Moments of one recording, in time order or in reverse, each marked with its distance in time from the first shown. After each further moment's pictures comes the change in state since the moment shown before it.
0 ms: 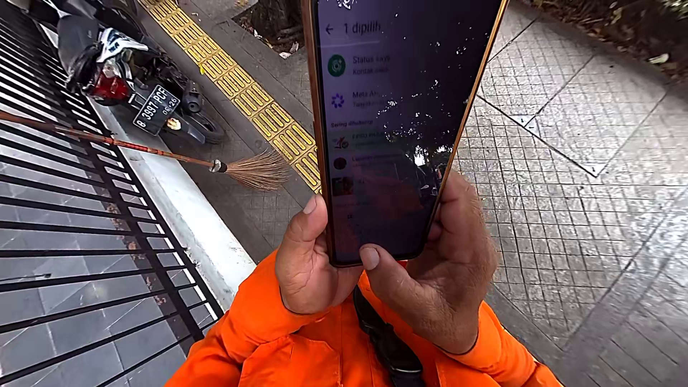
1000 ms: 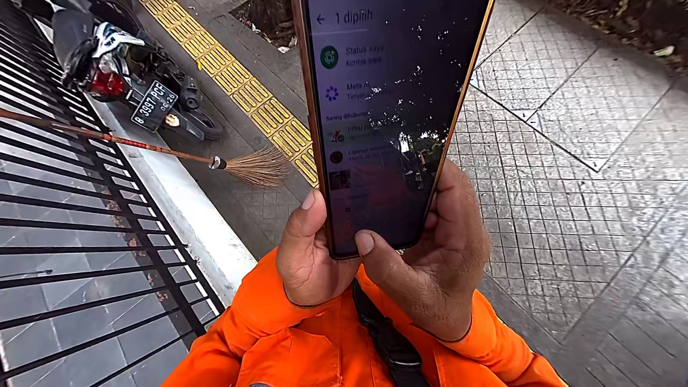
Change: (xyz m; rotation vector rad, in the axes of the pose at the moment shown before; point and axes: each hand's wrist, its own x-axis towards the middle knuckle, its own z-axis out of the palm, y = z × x) left_hand 0.000 -0.004 -0.005 0.056 -0.017 0.054; right_hand 0.002 0.001 0.004 0.000 0.018 0.000
